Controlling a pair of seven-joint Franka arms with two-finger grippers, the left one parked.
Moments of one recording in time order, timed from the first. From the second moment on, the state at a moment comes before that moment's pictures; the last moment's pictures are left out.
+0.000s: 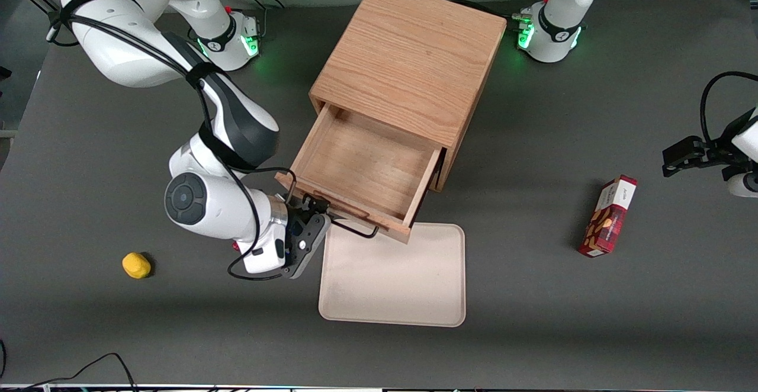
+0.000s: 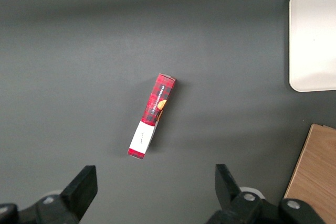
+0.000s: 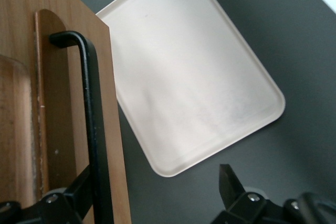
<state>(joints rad) 0.01 0.83 0.64 -1.12 -0.17 1.96 -0.43</state>
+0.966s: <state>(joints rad) -0.04 0.72 0.64 -0.99 -0.13 1.81 -0.19</state>
